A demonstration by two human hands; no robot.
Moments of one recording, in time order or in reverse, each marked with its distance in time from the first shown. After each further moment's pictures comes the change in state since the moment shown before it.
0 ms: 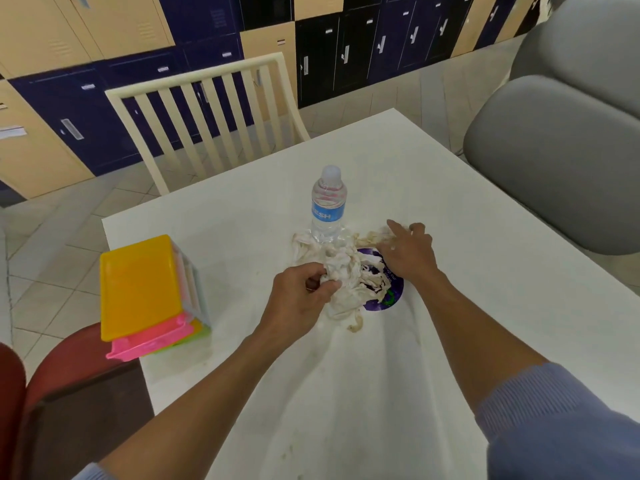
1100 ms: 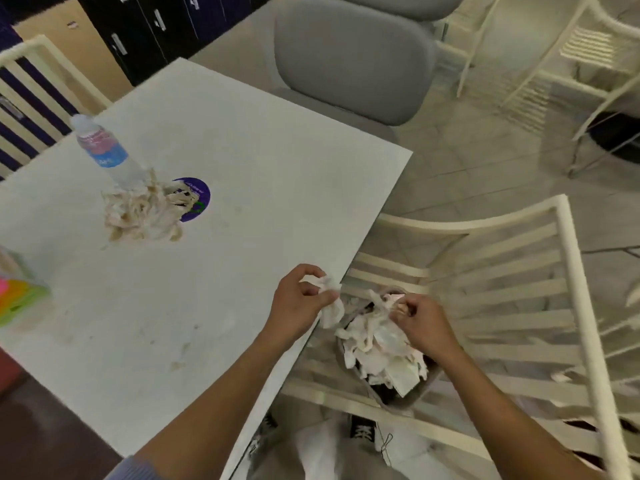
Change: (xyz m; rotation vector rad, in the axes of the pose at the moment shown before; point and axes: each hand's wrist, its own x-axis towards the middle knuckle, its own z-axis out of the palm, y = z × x) left_hand -0.257 0.062 0.237 0.005 -0.463 -0.136; right_hand -0.440 0.294 -0.035 0.566 0.081 0.464
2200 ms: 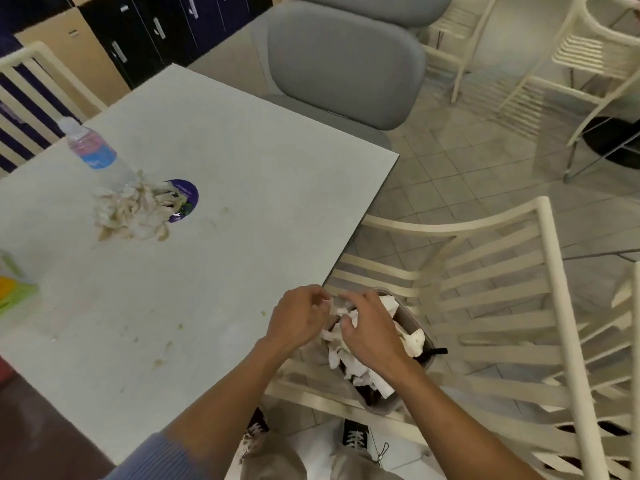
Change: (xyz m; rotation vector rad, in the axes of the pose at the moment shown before) left_hand 0.010 -0.028 0.047 0.577 -0.026 0.134; right_hand -0.036 -0.038 0.022 -0.081 -0.042 -0.268
